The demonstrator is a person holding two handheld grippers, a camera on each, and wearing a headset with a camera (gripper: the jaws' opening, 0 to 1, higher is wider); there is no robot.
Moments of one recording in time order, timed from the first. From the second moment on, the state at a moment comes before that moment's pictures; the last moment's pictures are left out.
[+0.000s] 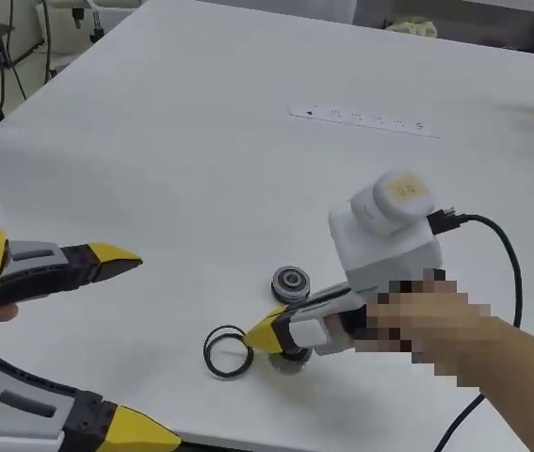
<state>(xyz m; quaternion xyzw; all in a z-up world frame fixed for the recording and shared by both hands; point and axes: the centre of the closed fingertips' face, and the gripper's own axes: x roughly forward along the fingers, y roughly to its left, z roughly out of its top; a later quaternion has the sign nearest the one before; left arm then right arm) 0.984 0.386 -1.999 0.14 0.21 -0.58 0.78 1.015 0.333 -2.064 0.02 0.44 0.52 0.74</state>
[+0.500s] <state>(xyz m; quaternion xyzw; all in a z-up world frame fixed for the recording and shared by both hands) 0.984 0.386 -1.996 0.13 0.20 -0.58 0.78 1.017 0.332 -2.069 -0.01 0.43 0.51 0.74</state>
